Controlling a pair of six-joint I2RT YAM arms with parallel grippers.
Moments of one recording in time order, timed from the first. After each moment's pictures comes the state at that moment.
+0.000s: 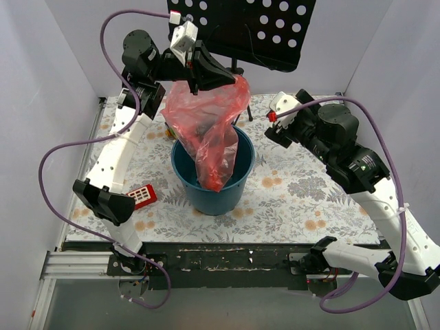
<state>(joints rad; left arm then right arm) -0.42 1.76 2.16 0.06 1.30 -0.35 0.66 1.07 1.46 -0.60 0.12 -0.66</state>
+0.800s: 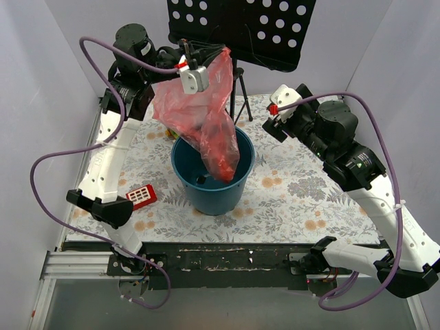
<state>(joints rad) -0.43 1.73 2.32 -0.42 0.91 1.01 0.66 1.09 1.46 -0.49 0.12 -0.60</state>
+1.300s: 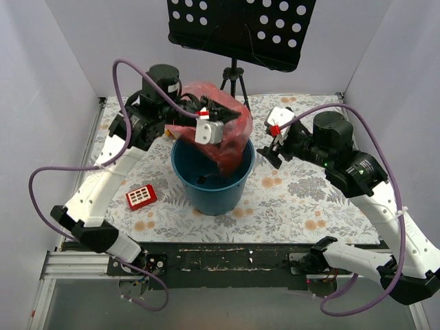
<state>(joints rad) -0.61 1.54 2.02 -0.74 0.88 1.23 0.65 1.03 1.38 -0.65 -0.26 -0.50</state>
